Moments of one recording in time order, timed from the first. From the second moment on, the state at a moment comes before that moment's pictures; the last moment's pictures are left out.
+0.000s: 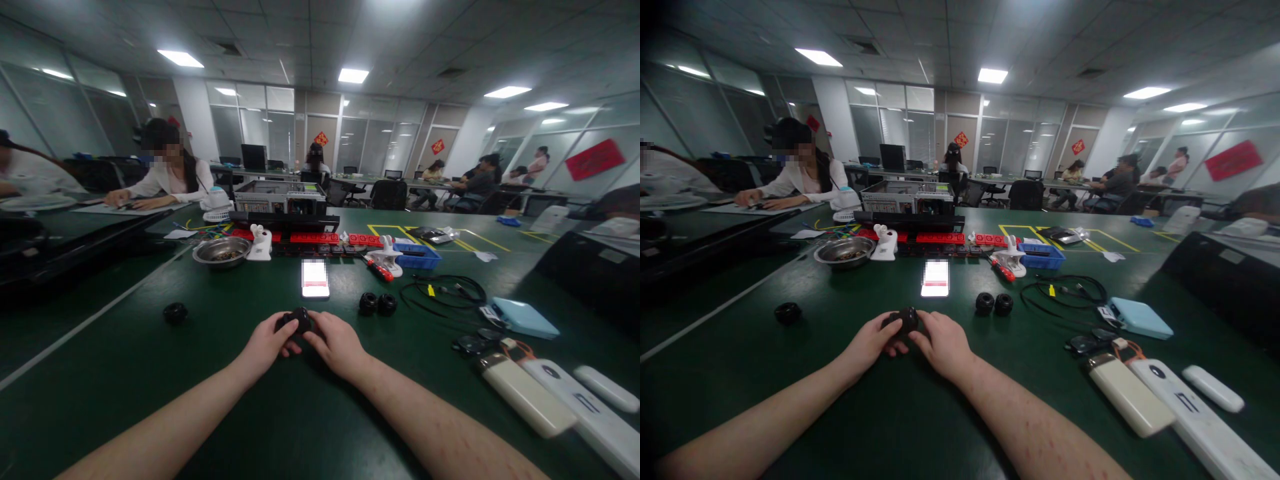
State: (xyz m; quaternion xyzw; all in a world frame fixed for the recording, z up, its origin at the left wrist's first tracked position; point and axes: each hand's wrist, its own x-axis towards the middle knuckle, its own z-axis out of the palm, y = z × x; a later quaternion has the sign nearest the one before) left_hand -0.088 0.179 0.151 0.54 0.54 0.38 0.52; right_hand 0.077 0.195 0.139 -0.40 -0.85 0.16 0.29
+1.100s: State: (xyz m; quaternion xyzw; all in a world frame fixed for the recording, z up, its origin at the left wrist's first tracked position) left_hand -0.096 0.171 0.153 0.74 0.52 0.34 0.26; right_hand 0.076 0.209 0.121 -0.40 -0.79 0.31 0.36
